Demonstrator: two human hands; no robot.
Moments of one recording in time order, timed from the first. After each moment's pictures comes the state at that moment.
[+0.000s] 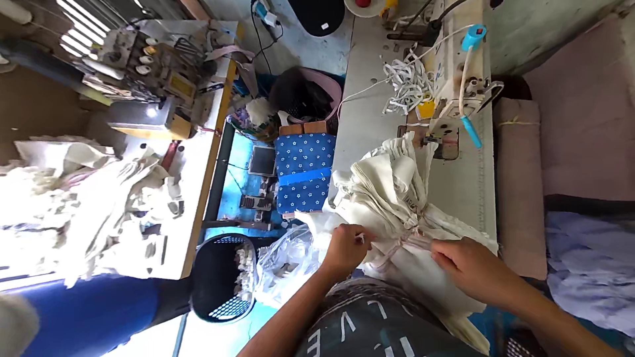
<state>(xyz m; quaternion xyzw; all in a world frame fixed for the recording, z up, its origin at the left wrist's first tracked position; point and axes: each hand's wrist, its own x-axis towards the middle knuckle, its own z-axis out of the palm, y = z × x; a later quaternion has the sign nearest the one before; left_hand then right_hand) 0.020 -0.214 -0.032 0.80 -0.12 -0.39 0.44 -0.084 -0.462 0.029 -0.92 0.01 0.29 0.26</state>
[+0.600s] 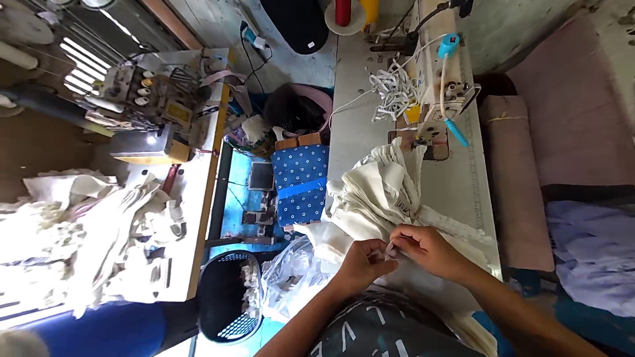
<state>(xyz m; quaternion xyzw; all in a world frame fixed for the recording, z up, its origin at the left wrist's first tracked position) 0.000 -0.225 -0.034 0.63 -0.17 -0.42 0.63 -0.057 -0.434 -0.022 -0.82 -0.01 0.12 0.56</state>
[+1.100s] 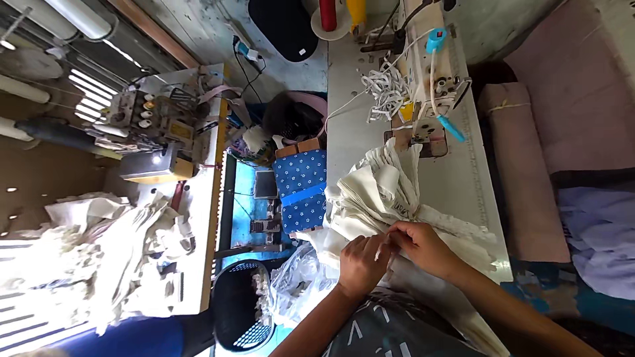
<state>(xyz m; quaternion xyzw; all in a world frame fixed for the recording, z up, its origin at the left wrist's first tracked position) -0.006 -0.245 -0.060 0.85 -0.35 0.11 0.37 -0.049 -0.424 -0.025 -0.83 0.10 0.13 0.54</state>
